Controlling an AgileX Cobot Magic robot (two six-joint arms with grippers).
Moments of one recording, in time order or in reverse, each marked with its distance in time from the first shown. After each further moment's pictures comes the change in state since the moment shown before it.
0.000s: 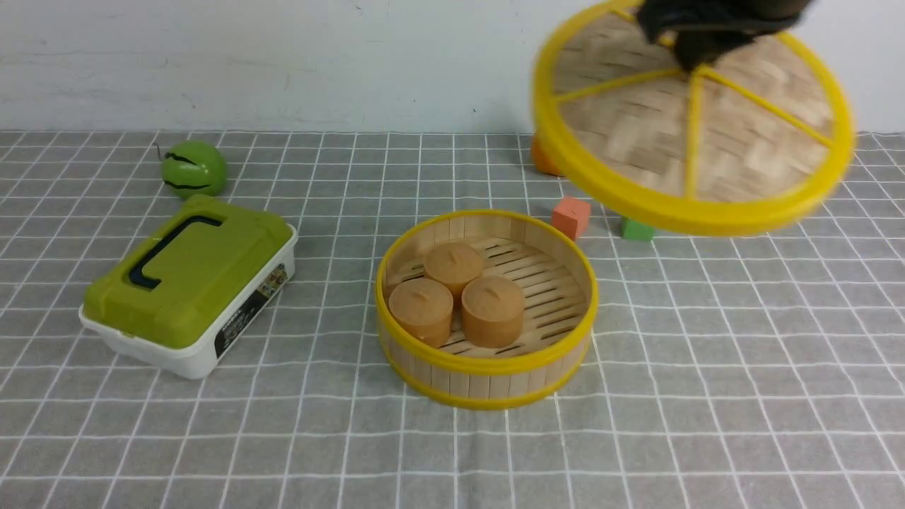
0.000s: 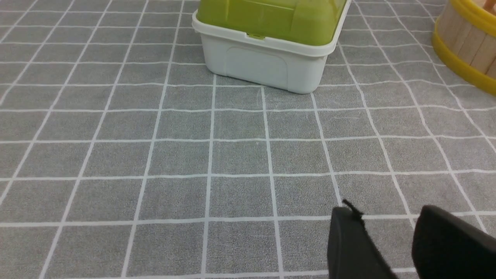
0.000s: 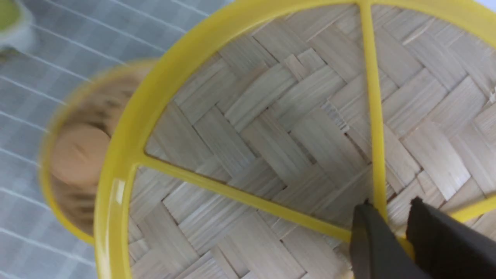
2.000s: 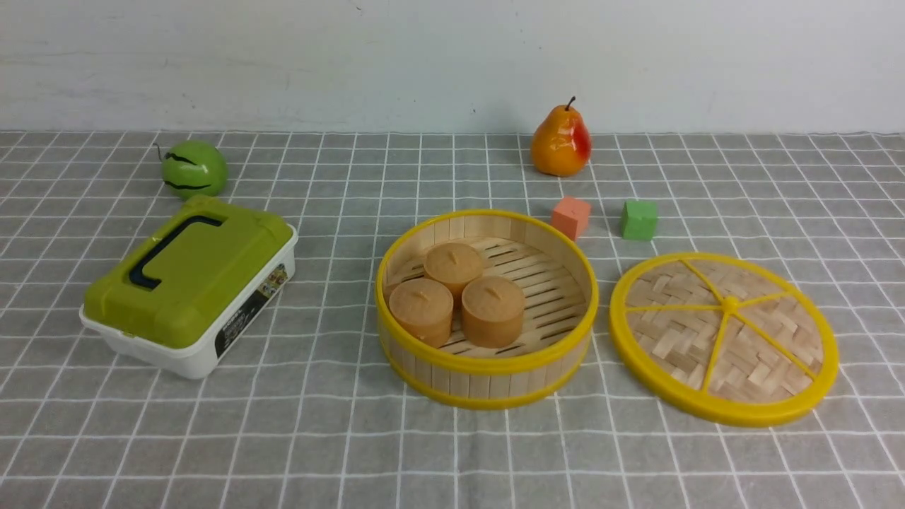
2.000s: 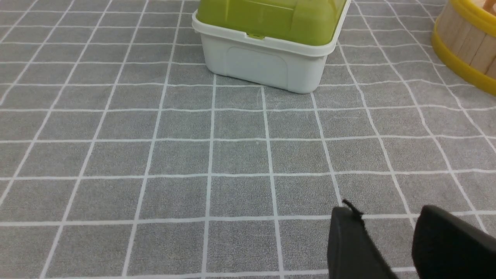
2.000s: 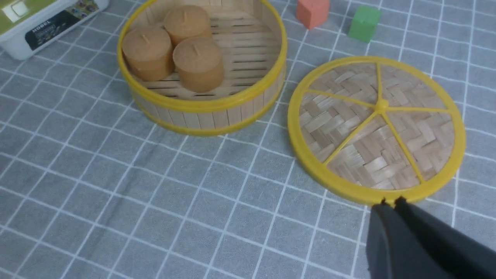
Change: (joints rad) right arm -0.244 -1.104 1.156 0.401 -0.376 -0.236; left arm 0.000 0.000 0.000 0.000 0.000 0.000
